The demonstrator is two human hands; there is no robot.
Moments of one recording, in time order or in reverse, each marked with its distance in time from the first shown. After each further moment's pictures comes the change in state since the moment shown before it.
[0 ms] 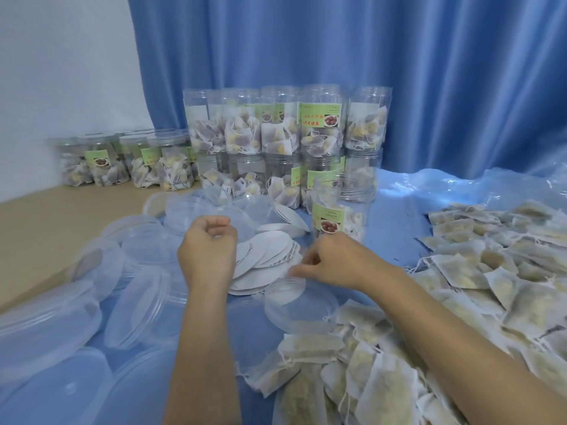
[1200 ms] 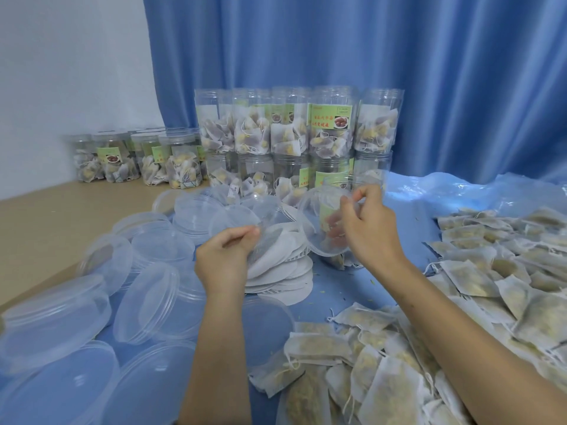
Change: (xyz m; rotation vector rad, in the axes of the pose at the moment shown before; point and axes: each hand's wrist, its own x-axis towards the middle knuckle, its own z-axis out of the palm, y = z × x) left_hand -0.010 -0.013 0.012 -0.311 -0.029 -0.052; right_hand -0.002 0.002 -0.018 0.774 0.684 0.176
